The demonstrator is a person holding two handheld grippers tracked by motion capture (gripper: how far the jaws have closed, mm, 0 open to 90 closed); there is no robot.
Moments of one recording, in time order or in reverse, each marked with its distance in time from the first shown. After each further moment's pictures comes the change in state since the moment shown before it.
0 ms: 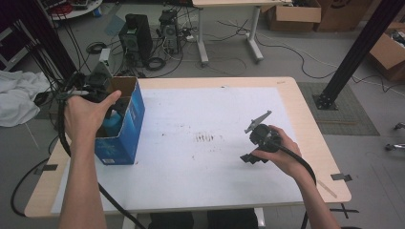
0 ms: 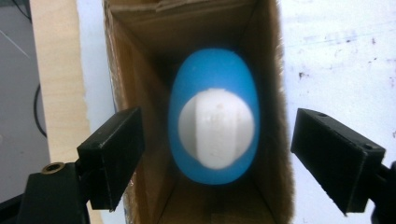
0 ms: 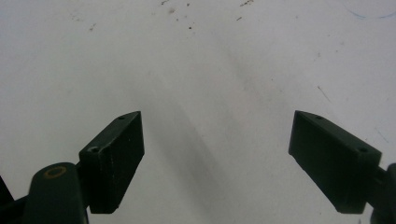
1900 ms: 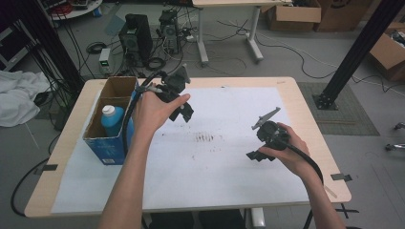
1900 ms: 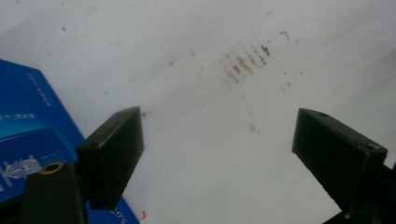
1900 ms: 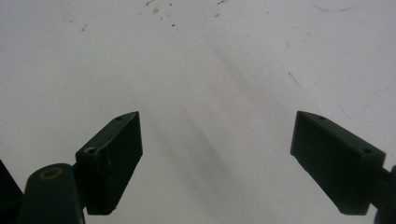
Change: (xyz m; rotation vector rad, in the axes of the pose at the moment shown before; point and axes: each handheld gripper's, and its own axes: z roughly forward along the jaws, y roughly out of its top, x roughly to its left) left arm -0.163 0.025 0.022 0.019 -0.205 0.409; right arm -0.005 -0.005 -0.021 -0.003 -0.036 0.038
